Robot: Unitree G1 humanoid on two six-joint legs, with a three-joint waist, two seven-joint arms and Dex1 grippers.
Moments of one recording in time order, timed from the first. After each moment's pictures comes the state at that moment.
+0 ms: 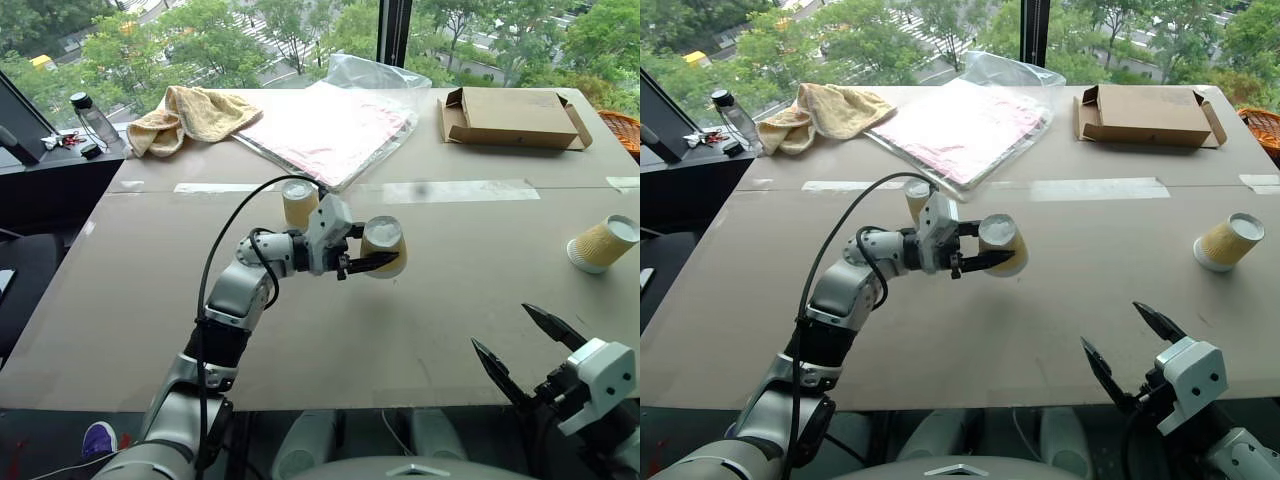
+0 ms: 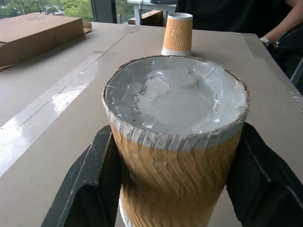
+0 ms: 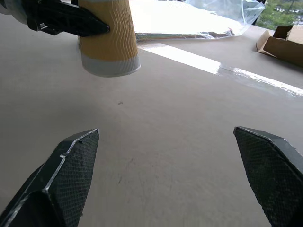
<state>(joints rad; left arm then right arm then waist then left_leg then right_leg) -0.58 0.33 -0.22 0.11 -0.31 0.26 -1.03 0.78 -0.35 -0.26 -0.84 0.30 0.06 0.57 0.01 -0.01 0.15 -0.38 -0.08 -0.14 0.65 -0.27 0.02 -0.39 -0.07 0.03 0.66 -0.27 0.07</state>
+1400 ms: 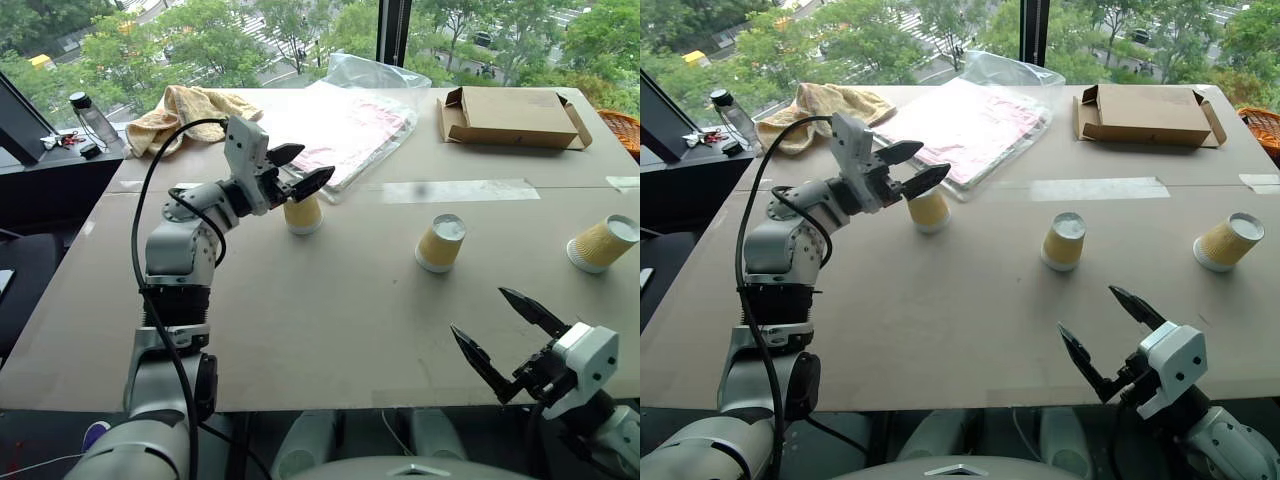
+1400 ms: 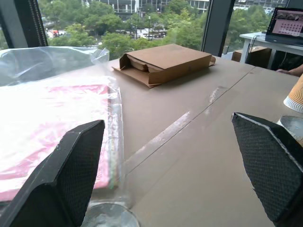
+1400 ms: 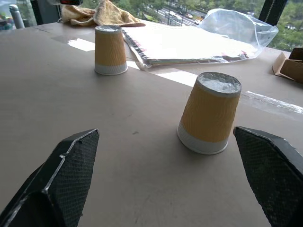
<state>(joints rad) -0.69 0.52 0.14 0.25 -0.34 0.40 -0.87 0.60 -0.47 -0.14 -0.90 0.43 0.14 0.58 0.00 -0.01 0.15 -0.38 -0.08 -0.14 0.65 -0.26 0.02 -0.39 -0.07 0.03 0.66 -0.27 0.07</state>
